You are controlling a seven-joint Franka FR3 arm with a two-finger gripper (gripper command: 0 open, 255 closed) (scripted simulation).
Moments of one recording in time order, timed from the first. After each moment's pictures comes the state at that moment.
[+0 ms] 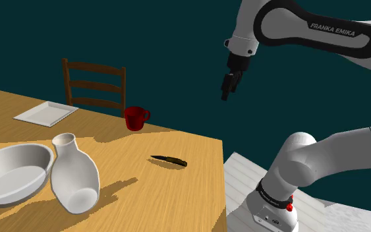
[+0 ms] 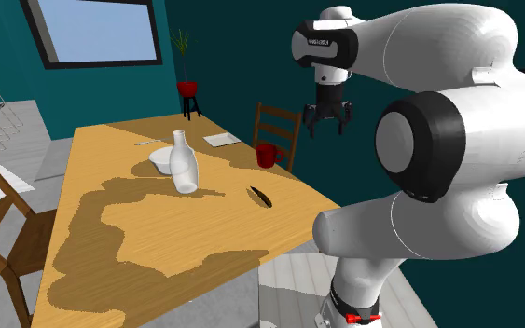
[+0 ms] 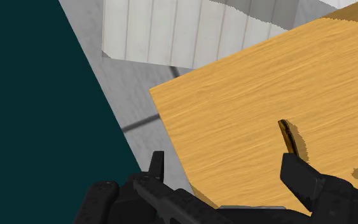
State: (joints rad) arm 0.01 -0.76 0.07 -2.29 0.00 1.53 -0.03
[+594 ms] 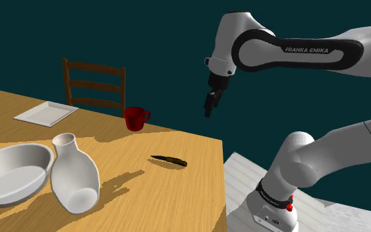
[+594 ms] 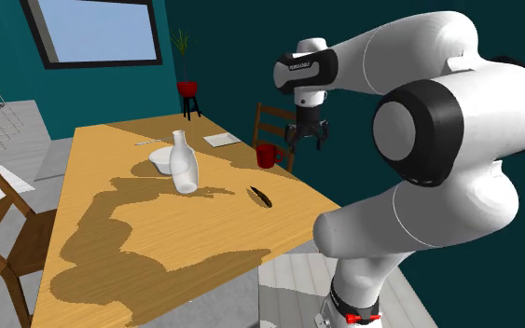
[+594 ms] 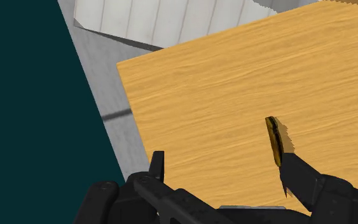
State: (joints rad) arm 0.07 -0.67 0.14 -2.41 0.04 1.73 -0.04
